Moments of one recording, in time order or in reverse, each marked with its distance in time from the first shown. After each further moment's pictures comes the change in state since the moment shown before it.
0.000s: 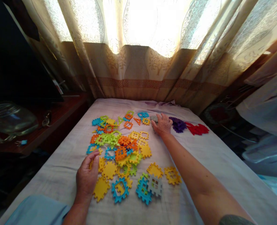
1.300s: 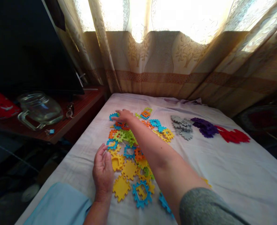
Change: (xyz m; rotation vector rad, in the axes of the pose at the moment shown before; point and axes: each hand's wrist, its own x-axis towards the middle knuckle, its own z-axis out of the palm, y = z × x) left_hand -0.004 -0.001 0.000 -0.163 0.158 -0.011; right_hand 0.021 -0.285 -0.002 0.272 -0.686 -0.478
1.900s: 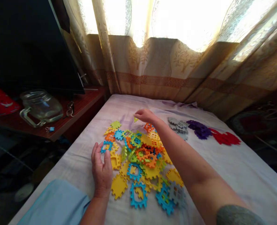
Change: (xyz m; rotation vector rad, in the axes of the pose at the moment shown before) left_hand 0.000 0.002 0.000 0.118 0.050 0.125; right_hand -0.067 0.081 -0.046 0.036 0.024 0.066
